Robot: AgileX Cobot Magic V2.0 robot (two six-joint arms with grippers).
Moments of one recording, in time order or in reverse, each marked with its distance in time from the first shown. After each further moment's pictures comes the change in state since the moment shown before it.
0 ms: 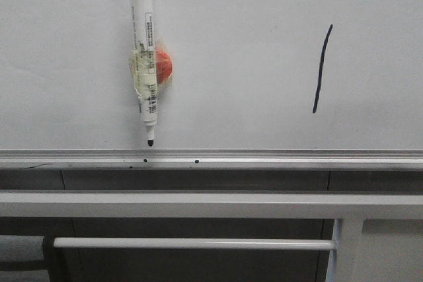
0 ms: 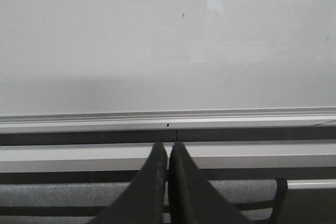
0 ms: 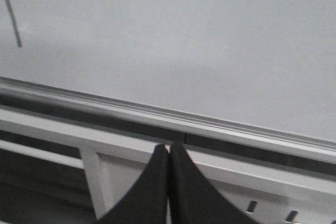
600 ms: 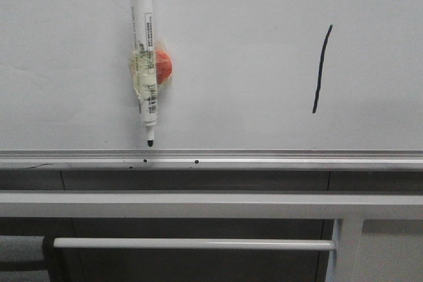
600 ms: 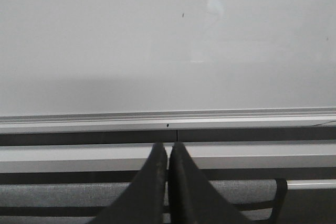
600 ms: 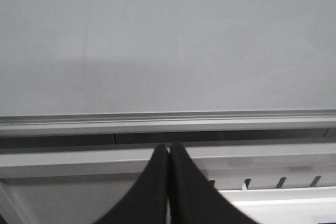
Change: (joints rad) left arm 0.000 0.000 0.000 0.000 0.000 0.000; right arm -0.307 0.000 -0.003 0.014 0.026 0.000
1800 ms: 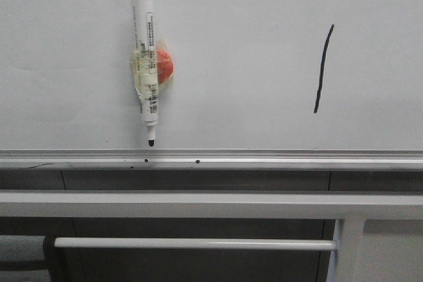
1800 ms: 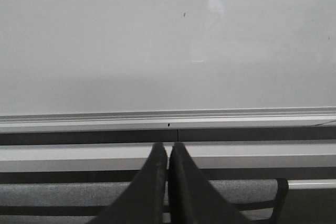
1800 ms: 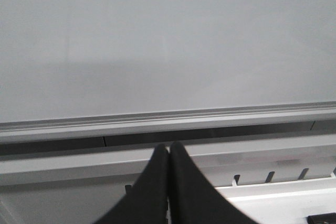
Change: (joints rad) left arm 0.000 0.000 0.000 0.000 0.000 0.000; right arm -0.042 0.000 0.000 0.010 0.005 0.002
